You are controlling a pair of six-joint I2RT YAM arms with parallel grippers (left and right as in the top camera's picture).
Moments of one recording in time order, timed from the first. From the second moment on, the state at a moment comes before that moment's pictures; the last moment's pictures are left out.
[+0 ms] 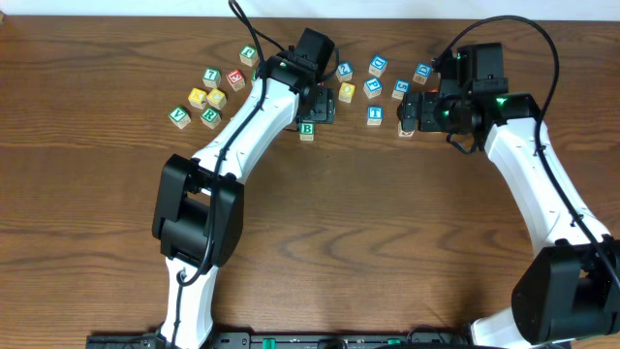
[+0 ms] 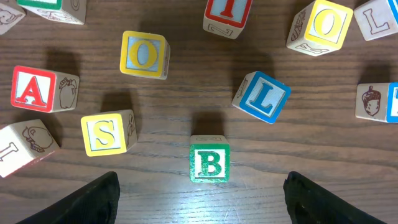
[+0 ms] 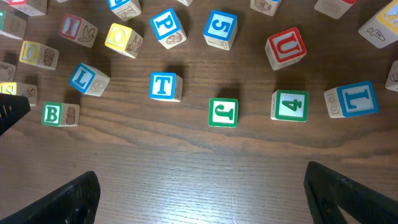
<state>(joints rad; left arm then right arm) -0.45 2.15 1.84 -0.90 -0.09 -0.40 0.12 1.70 1.38 -0.70 -0.16 0.16</state>
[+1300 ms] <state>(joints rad) -0.49 2.21 1.78 -0.73 -0.08 -0.41 0.12 1.70 1.38 -0.70 -0.16 0.16</state>
